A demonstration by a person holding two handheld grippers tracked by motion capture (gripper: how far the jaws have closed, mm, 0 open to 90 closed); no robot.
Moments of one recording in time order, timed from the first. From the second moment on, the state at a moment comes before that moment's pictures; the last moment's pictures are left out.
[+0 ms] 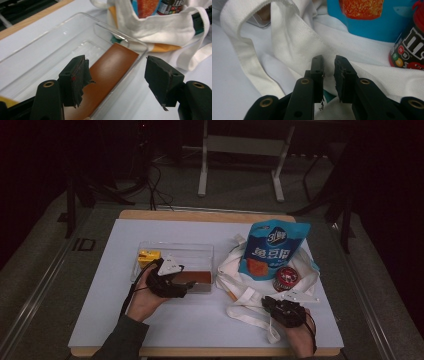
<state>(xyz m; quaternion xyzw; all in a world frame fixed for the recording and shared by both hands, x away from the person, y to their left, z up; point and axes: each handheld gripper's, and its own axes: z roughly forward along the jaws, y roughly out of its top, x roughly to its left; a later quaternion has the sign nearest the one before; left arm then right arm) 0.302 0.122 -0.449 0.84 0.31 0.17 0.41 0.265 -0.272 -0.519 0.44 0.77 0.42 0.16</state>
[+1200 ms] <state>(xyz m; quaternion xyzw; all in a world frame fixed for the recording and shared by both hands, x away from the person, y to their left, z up) 0.271 0.088 -0.477 0.86 0.23 0.12 0.43 0.257 -0.288 -0.481 0.44 0.76 0.43 0.19</state>
